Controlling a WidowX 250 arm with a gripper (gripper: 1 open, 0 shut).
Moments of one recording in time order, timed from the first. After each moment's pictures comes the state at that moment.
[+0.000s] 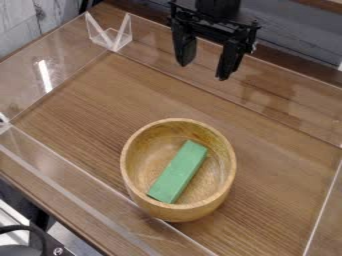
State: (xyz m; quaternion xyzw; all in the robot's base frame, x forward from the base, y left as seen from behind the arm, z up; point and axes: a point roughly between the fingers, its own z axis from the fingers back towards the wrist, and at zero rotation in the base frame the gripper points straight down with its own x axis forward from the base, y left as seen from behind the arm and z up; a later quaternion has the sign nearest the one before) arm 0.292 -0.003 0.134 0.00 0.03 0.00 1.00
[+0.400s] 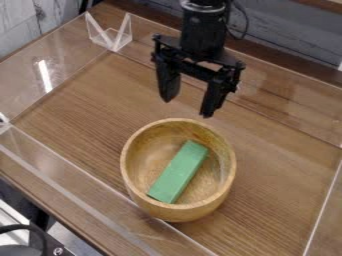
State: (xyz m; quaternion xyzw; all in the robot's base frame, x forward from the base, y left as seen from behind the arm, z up) arm 0.252 -0.017 0.117 0.00 0.05 -0.01 1.00
